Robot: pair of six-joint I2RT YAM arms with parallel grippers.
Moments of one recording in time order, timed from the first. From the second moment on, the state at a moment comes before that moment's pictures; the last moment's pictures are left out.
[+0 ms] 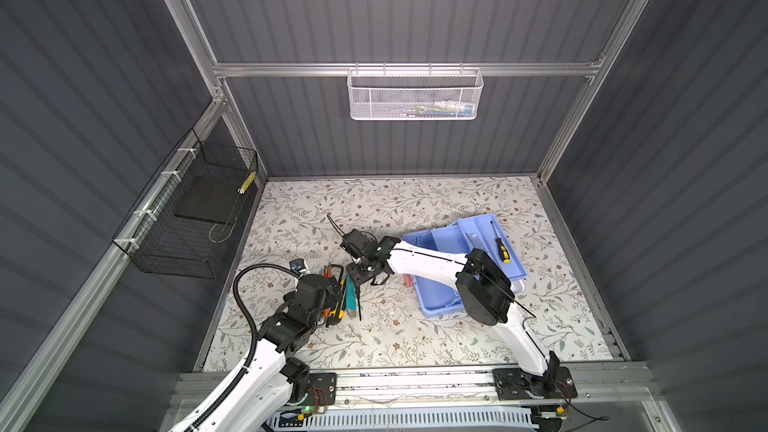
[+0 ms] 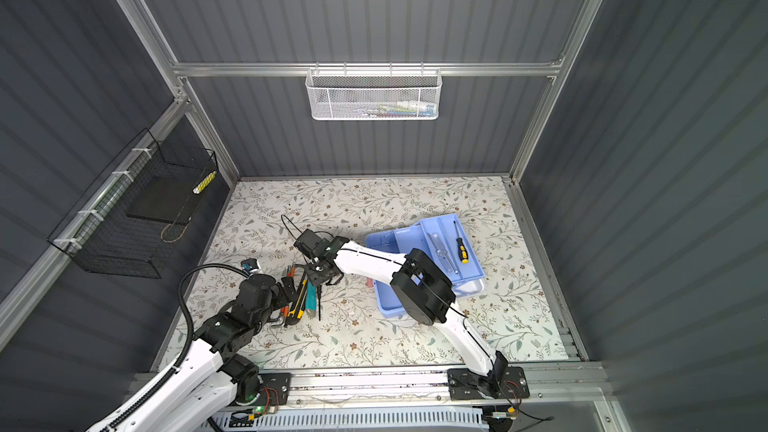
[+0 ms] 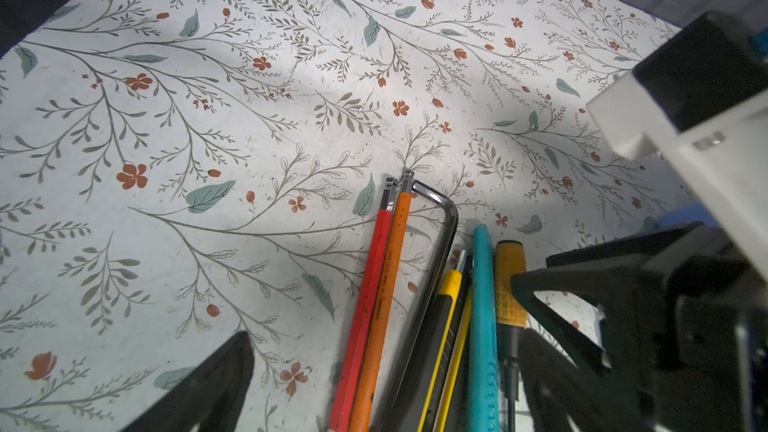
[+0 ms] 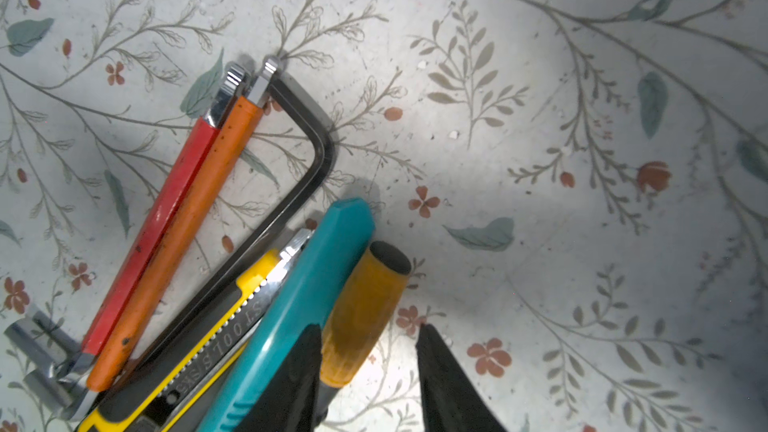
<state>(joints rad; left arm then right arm) -0.50 0.66 0.38 -0.47 -0.42 -0.64 1.02 2.32 1.90 -0.67 0.03 0.38</state>
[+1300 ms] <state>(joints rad) -0.50 0.70 0.38 -0.46 -0.39 -0.61 1.00 2.25 1.87 -0.77 0.03 0.39</state>
